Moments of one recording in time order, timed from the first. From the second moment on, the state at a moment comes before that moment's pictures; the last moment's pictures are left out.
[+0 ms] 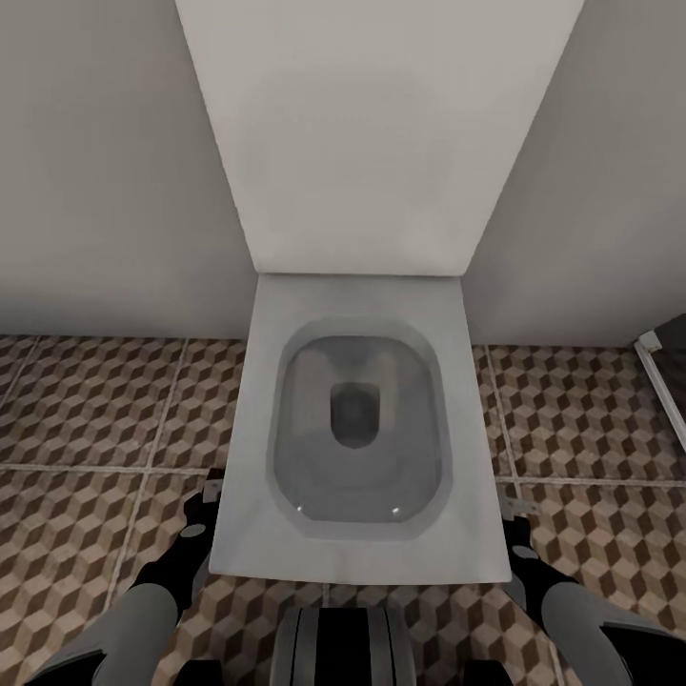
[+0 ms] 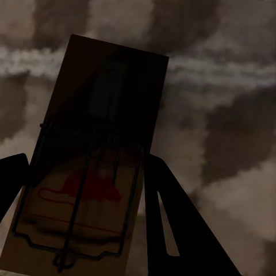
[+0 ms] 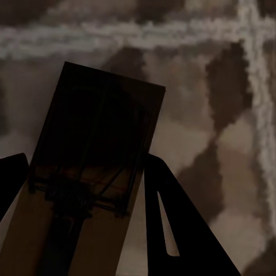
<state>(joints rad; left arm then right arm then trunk) -0.72 -0.03 0.29 -0.38 -0.27 -0.09 0.11 -0.79 -0.11 -0.10 -0.08 -0.02 -0.32 -0.13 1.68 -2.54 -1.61</state>
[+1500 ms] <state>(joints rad) -0.72 -0.03 0.29 -0.38 -0.27 -0.09 0.11 -0.78 -0.10 -0.10 -0.16 -0.03 -0.39 -0.09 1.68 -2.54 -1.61</state>
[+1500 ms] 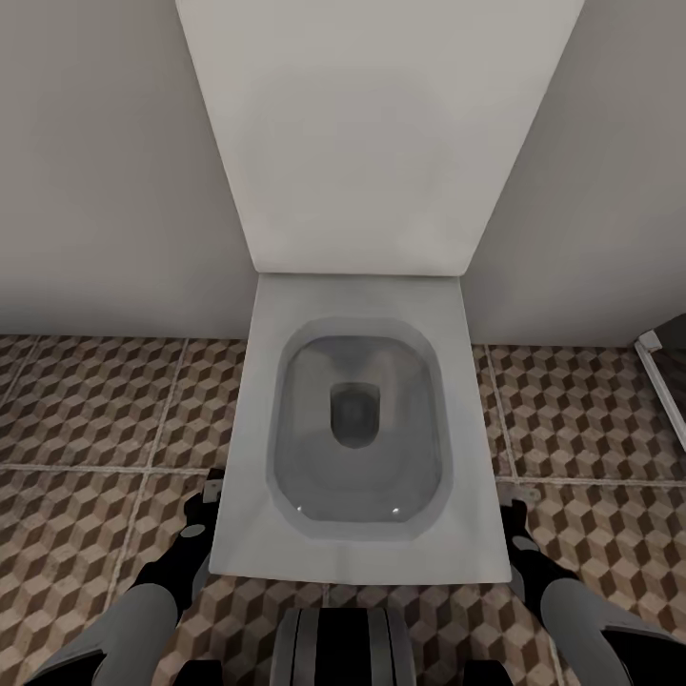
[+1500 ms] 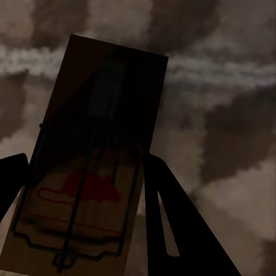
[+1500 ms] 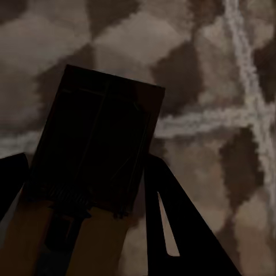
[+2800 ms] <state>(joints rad) -0.72 -0.03 0.29 -0.38 -0.27 -0.09 0.11 -0.78 -0.11 -0.10 -0.18 -0.03 -0.38 -0.07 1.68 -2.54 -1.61</state>
